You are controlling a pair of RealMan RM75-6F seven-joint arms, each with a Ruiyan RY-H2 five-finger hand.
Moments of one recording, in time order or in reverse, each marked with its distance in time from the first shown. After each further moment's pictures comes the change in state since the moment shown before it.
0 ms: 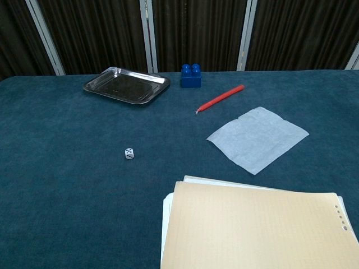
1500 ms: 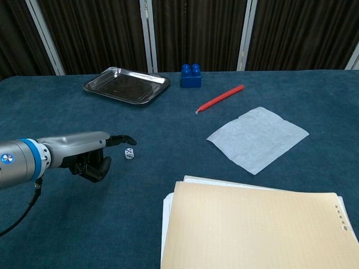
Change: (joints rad) left arm -0.486 -0.442 -0.060 0.110 -0.596 -0.607 0.328; right arm 0.027 -0.020 0.018 0.029 0.079 -0.083 -0.026
